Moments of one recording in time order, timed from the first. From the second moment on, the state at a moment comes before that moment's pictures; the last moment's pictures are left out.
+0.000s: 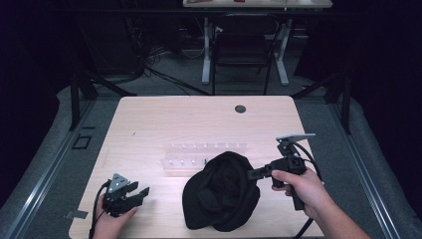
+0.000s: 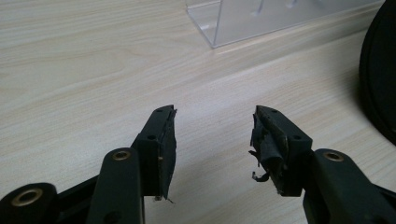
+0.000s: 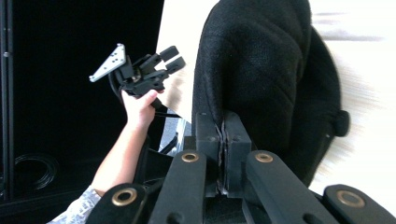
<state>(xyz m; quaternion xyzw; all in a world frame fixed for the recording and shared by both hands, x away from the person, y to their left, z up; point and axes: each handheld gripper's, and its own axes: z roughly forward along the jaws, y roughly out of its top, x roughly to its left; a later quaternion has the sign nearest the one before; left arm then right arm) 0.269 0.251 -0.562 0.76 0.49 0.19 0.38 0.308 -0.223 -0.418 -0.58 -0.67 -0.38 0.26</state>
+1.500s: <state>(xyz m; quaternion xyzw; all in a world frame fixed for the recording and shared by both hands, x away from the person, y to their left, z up) 0.270 0.251 -0.562 0.77 0.49 0.19 0.38 0.310 -0.227 -0.322 -0.54 -0.67 -0.46 0.22</state>
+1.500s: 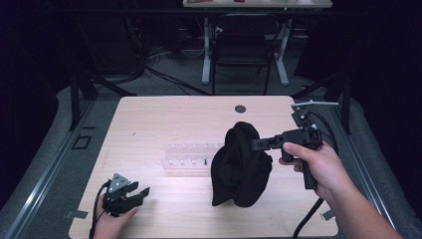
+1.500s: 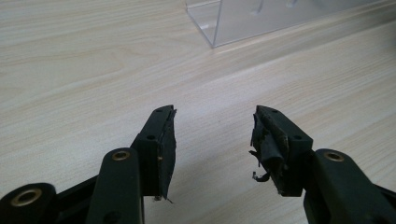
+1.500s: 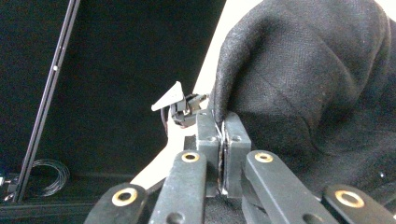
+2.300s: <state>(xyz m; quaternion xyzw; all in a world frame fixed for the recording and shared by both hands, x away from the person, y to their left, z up) 0.269 0.254 -0.562 0.76 0.49 0.19 0.38 0.353 -0.205 -0.304 -0.54 -0.66 -0.48 0.19</state>
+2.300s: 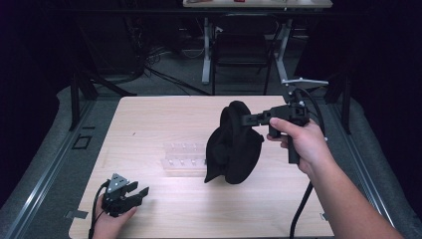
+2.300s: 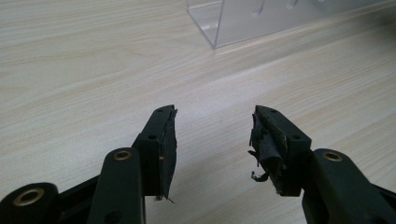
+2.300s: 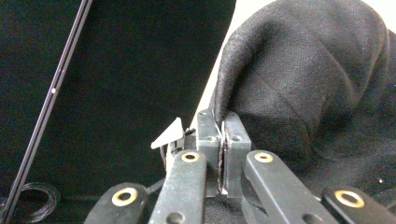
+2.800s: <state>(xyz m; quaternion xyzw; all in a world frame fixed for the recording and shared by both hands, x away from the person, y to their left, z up) 0.269 0.254 -0.562 0.76 0.49 0.18 0.38 0.386 -0.190 -0.305 -0.56 -0.66 -0.48 0.16</state>
